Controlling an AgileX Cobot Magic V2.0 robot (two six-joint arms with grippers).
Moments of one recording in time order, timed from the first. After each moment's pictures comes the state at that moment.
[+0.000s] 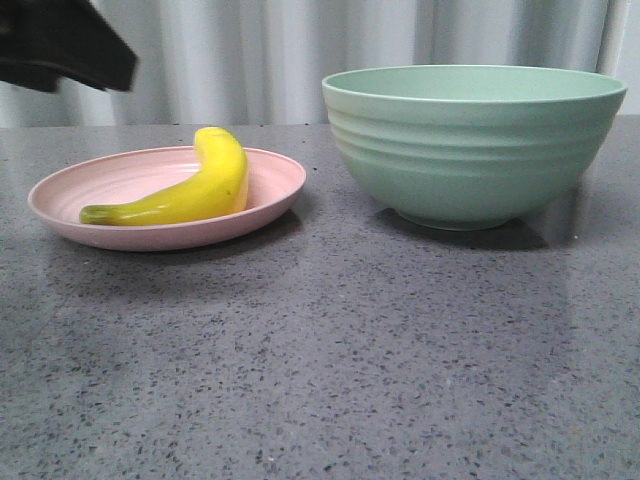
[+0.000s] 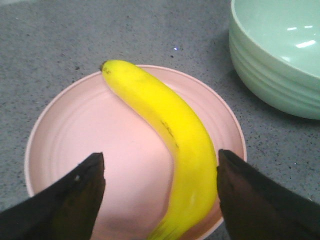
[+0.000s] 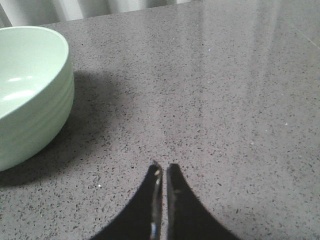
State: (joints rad) left arm -0.57 1.16 -0.78 -0.13 0.25 0.01; right arm -0.15 0.38 -0.37 0.06 0.42 0.02
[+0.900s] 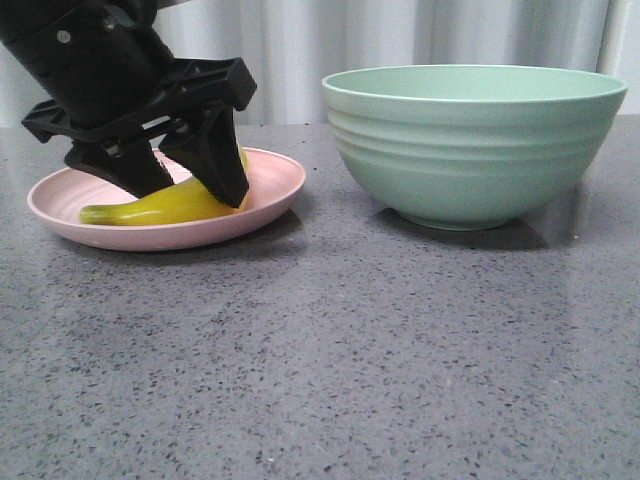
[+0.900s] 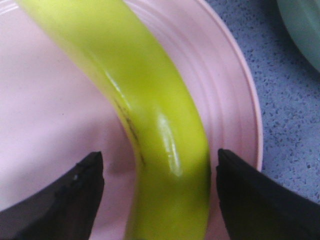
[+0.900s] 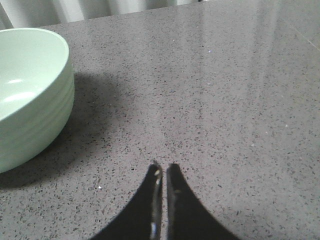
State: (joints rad) left arm -0.57 1.60 -1.13 -0.28 0.61 0.01; right arm -0.15 0.38 -0.37 0.06 0.41 0.02
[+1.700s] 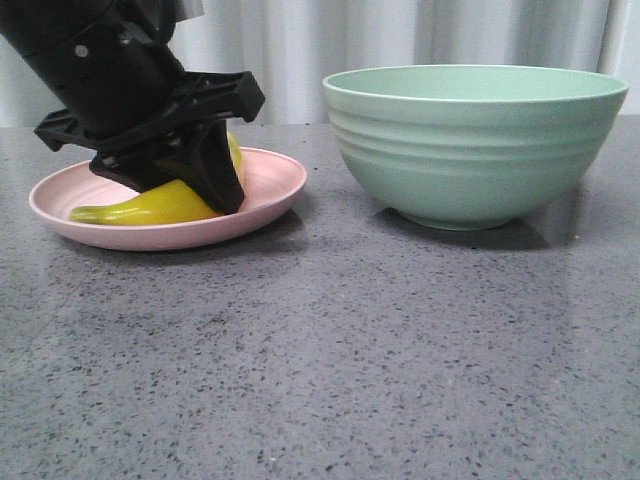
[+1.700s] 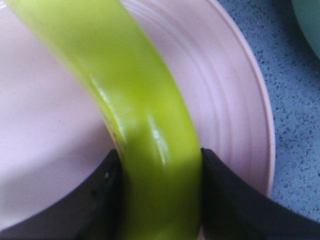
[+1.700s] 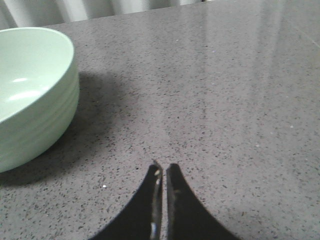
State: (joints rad) left arm -0.57 1.64 -1.16 -0.28 0.63 0.01; right arm -0.13 0.38 -0.37 0.06 0.42 0.02
